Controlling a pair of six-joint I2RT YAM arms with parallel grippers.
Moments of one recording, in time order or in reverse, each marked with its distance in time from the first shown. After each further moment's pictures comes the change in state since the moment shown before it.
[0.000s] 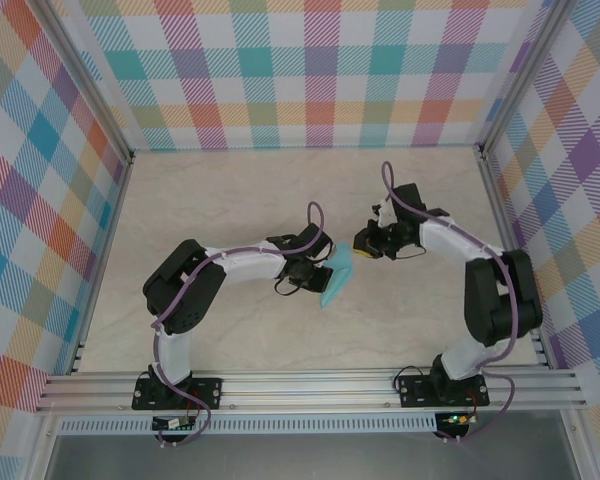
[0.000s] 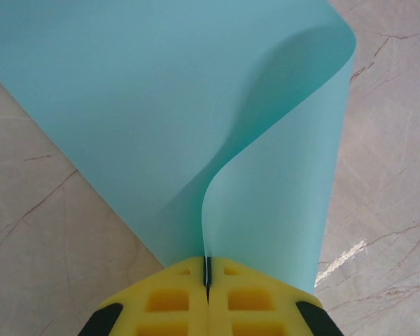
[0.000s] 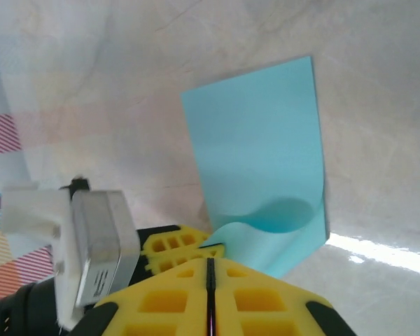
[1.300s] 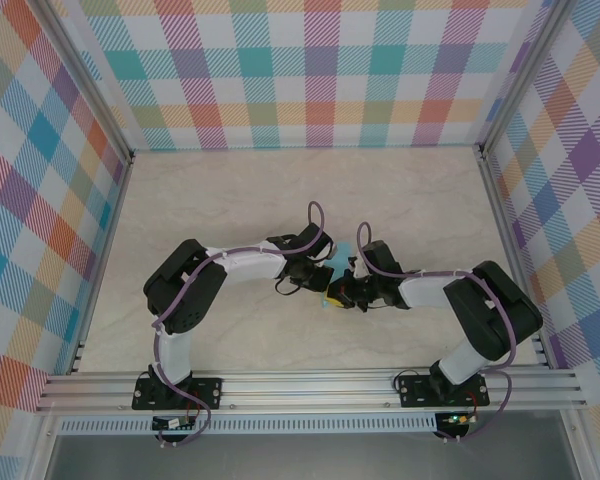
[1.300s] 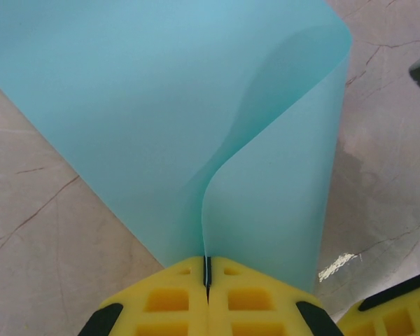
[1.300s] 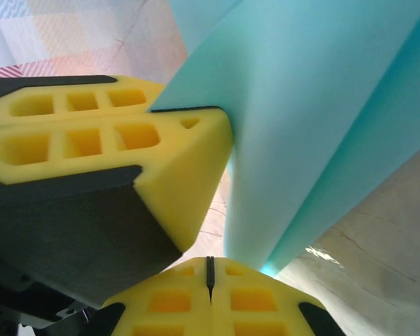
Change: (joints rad) left arm 0.000 0.005 0.000 0.018 0.008 0.000; right arm 0.298 -0.011 -0.454 0.660 -0.014 0.483
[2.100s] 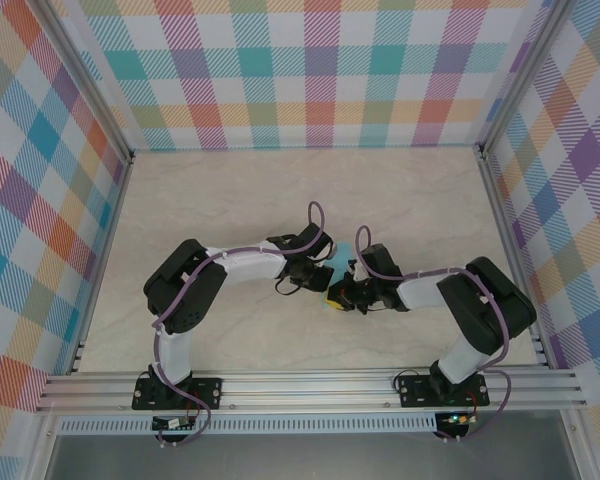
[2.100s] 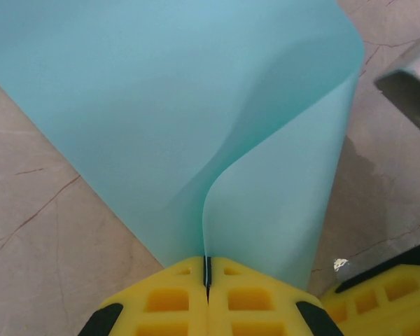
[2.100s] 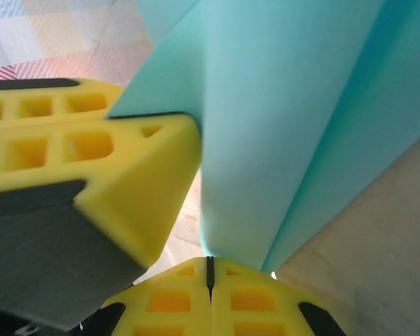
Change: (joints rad) left arm 0.000 0.001 0.001 -0.001 0.000 0.004; right arm 0.000 0.027 -0.029 0.069 -0.001 0.001
